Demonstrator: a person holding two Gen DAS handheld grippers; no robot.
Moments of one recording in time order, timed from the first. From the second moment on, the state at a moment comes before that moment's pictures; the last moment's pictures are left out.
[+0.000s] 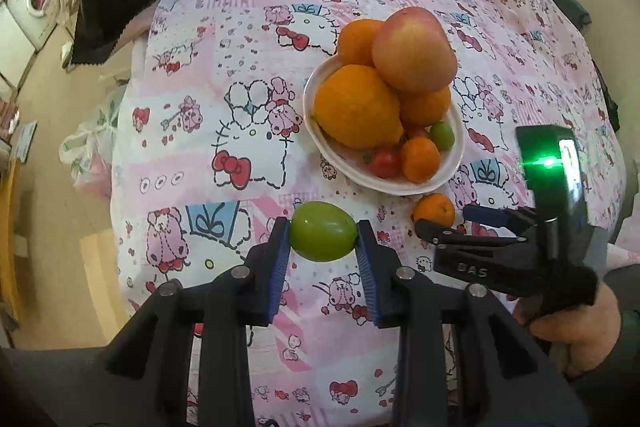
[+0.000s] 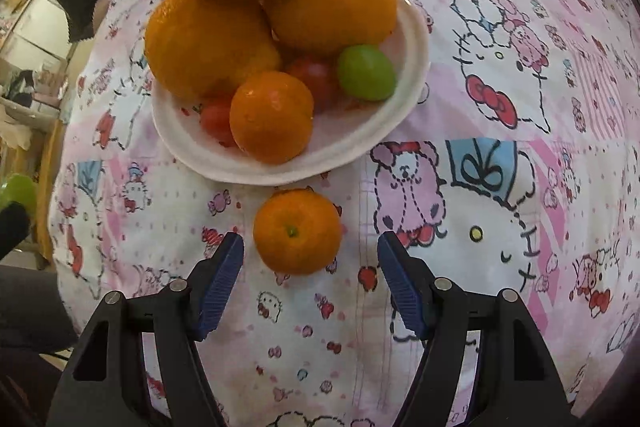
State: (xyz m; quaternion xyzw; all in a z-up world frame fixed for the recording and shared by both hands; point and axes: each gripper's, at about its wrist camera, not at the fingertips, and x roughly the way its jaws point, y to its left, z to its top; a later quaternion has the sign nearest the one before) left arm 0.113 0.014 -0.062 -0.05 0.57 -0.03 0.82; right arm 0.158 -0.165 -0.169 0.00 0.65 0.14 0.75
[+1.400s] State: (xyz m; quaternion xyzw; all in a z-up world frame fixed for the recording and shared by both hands) left arm 0.110 0.011 -0.057 -0.02 0.53 -0.01 0.85; right arm 0.127 -0.231 -0.084 0.09 0.57 0.15 0.80
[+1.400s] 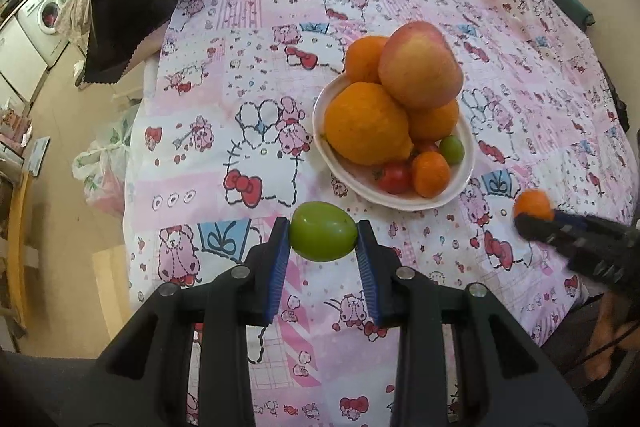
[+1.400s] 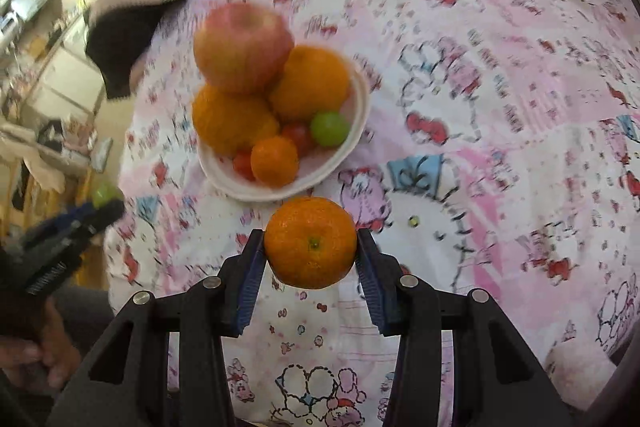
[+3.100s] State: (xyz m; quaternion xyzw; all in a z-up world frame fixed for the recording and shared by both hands) left arm 0.189 -0.054 -0.120 -0.02 0.56 -0.09 0.82; right arm 0.232 -0.221 -0.155 0.23 0.65 0.17 0.70
